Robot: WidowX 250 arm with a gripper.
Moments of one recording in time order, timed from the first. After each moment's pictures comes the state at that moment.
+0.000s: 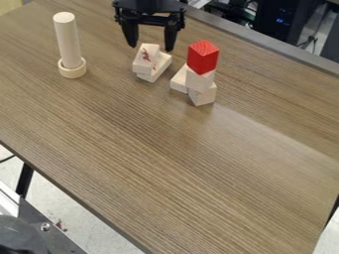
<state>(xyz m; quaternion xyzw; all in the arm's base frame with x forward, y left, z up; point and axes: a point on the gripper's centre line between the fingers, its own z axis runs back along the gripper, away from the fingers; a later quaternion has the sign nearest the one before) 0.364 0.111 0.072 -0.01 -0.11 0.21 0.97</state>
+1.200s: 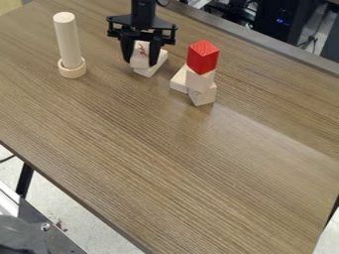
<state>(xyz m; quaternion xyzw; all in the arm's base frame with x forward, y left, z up) 0.357 0.133 0.039 0.03 -0.03 0.27 0.96</state>
